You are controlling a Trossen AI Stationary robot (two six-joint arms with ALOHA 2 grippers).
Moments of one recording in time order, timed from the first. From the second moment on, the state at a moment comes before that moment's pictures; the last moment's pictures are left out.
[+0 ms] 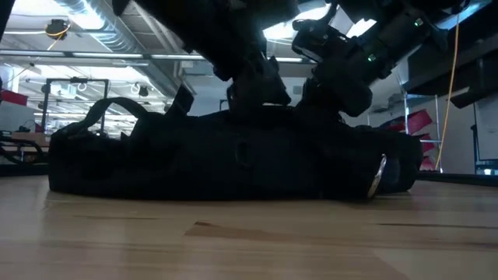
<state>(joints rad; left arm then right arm) -0.37 1.92 1.18 0.10 -1.01 0.32 0.24 1.69 0.83 0.13 0.43 0.10</state>
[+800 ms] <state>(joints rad) -0.34 1.92 1.18 -0.26 -1.12 0.09 0.23 1.69 0.87 0.13 0.49 0.06</state>
